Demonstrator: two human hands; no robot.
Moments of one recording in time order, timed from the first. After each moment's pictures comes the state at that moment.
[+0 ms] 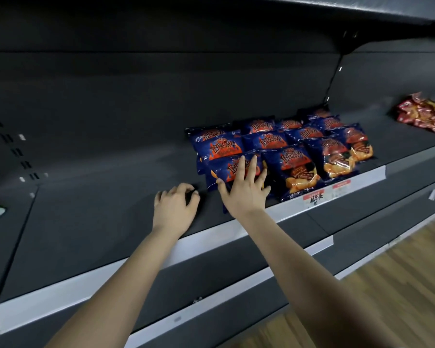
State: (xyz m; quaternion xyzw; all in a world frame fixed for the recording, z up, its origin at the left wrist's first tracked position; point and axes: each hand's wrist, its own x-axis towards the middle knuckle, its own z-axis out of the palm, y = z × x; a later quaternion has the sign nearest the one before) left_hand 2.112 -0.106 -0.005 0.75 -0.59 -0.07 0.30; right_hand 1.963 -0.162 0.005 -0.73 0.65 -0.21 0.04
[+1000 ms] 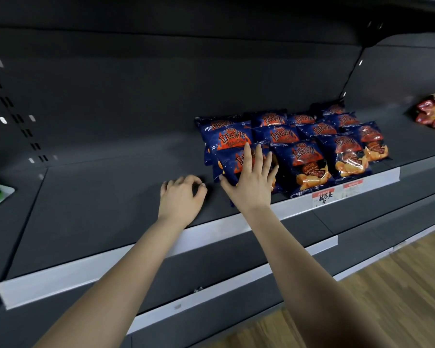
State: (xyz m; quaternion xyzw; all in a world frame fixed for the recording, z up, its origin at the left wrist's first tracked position) left_hand 2.112 -0.108 -0.006 0.75 -0.59 -0.07 0.28; right_hand 1.964 -0.168 0.000 -0.75 0.60 -0.27 -0.02
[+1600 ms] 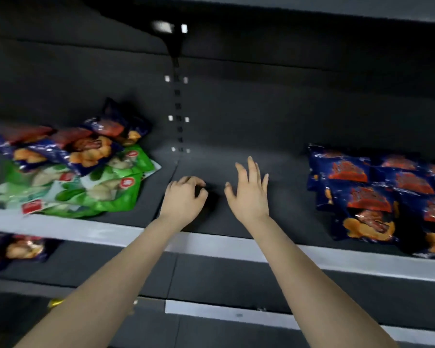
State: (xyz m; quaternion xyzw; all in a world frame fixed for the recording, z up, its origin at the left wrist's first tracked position) left_hand 2.266 0.014 0.015 0.83 -0.46 -0.01 0.31; right_hand 2.150 -0.097 0.005 -0.88 0.37 -0.27 0.08
